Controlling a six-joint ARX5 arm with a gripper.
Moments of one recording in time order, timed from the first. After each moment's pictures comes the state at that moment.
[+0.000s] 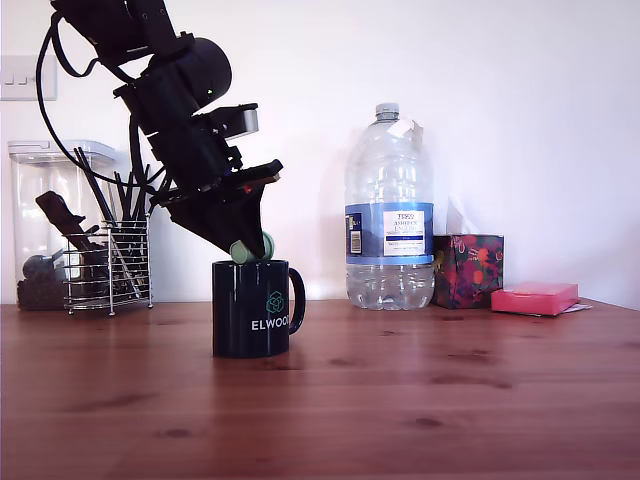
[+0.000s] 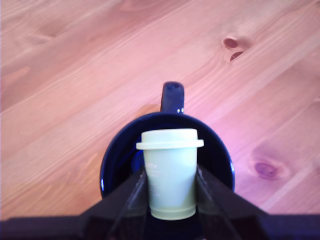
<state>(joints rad) -0.42 1.96 1.57 -0.55 0.17 0.08</state>
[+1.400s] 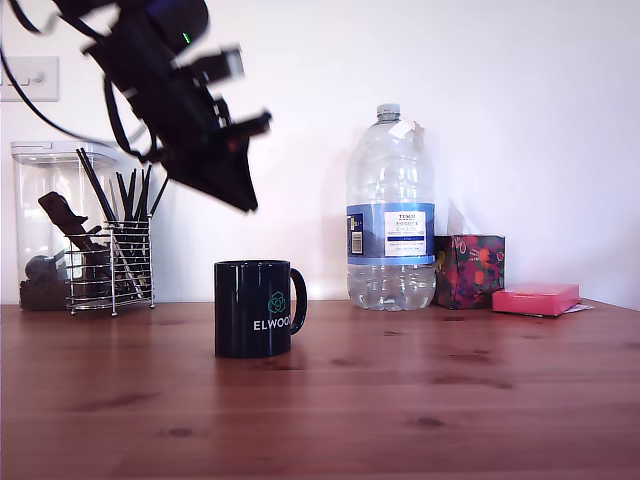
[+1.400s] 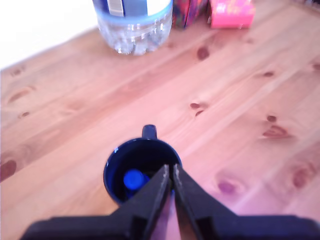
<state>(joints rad) -0.44 1.50 1.11 -0.19 0.22 0.08</state>
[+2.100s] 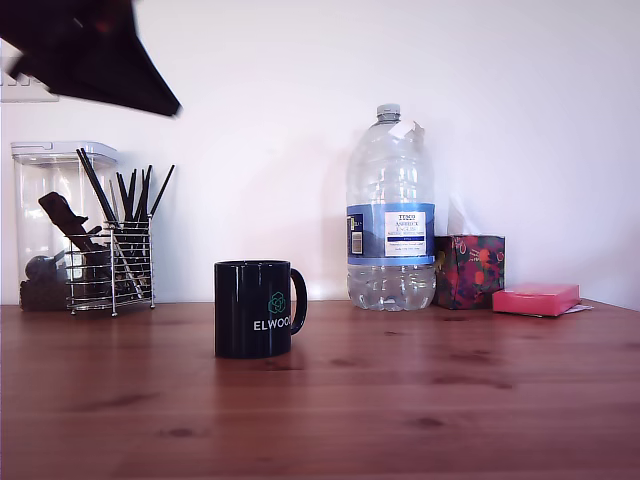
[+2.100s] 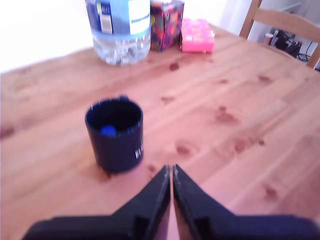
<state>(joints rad) -0.44 0.90 0.59 -0.12 0.25 -0.02</state>
